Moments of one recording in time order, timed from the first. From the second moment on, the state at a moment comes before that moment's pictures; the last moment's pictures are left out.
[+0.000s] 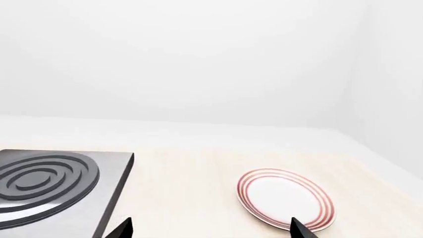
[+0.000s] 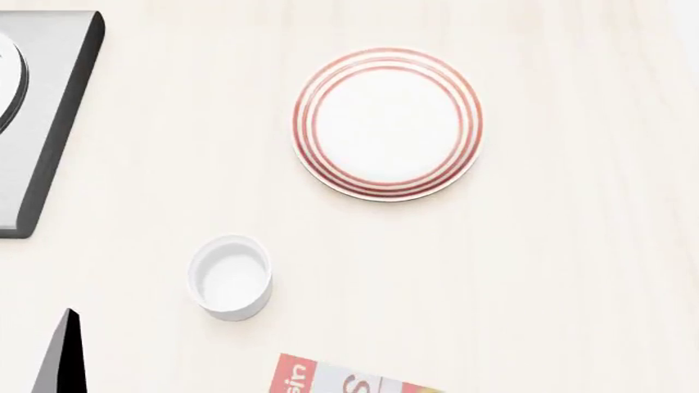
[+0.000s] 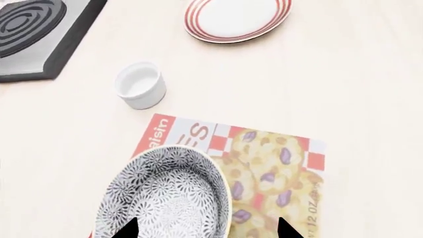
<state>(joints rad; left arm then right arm) -0.25 -0.94 0.79 0.97 -0.58 -0.06 -1.05 0.94 1.01 -2.18 -1.05 0.69 -0.34 1.57</state>
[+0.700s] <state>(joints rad) -0.25 -0.94 0.80 0.97 -0.58 -0.06 -1.05 0.89 1.00 -2.12 -1.03 0.71 -0.41 1.55</state>
